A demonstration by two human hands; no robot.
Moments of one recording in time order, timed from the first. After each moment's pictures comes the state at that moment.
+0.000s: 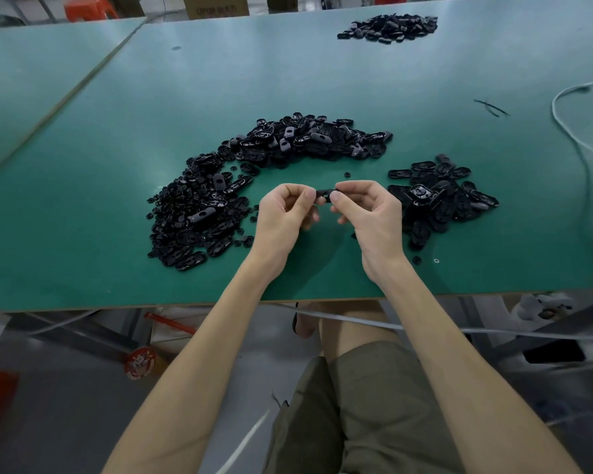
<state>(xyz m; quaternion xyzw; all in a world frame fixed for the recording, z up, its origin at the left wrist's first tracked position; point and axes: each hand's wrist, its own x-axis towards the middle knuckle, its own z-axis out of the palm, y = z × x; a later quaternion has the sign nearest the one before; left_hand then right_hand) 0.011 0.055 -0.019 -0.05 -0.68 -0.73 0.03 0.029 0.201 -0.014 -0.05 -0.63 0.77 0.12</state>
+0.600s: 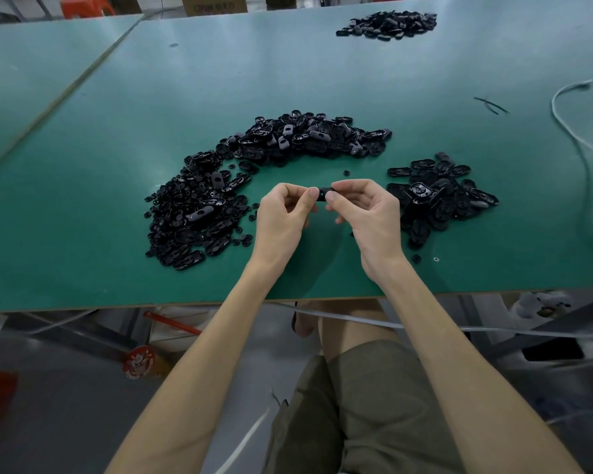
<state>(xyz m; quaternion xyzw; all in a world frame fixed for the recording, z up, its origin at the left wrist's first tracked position) 0.009 0.057 -0.025 -0.03 -0.75 -0.66 0.08 0.030 0.200 -0.013 -0.03 -0.63 0.77 0.11</state>
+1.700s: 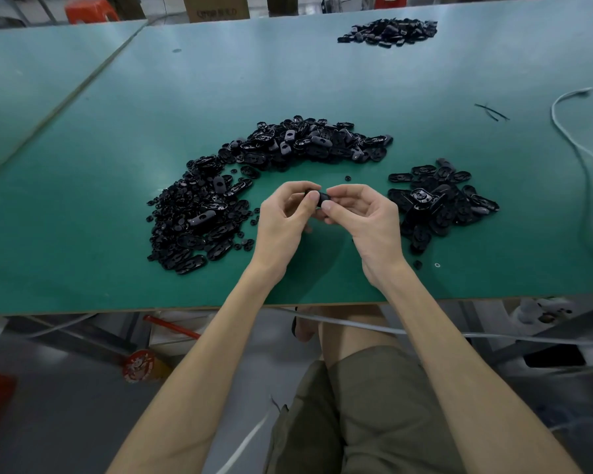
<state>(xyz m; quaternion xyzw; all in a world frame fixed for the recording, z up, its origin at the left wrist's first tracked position) 0.013 0.056 -0.017 -0.06 -0.71 -0.70 0.06 0.029 0.200 -0.014 0.01 -0.61 0.78 0.09</state>
